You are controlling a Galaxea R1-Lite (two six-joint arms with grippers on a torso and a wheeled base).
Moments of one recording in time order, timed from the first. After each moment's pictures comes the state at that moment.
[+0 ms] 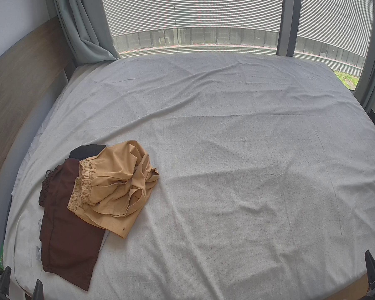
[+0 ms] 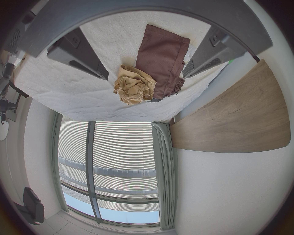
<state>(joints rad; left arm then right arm) 0.00 0.02 -0.02 0.00 0.03 0.00 0.00 0.02 -0.02 0.00 0.03 -0.05</state>
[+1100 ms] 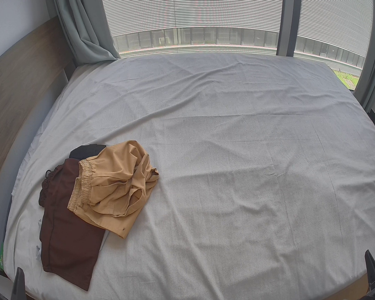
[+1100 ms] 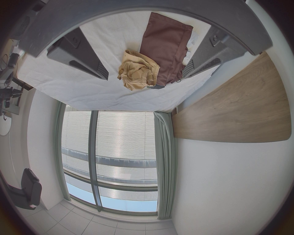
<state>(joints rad) -0.01 0.06 -0.14 -0.03 0.02 -0.03 0.00 0.02 -0.02 0.00 0.03 -0.05</state>
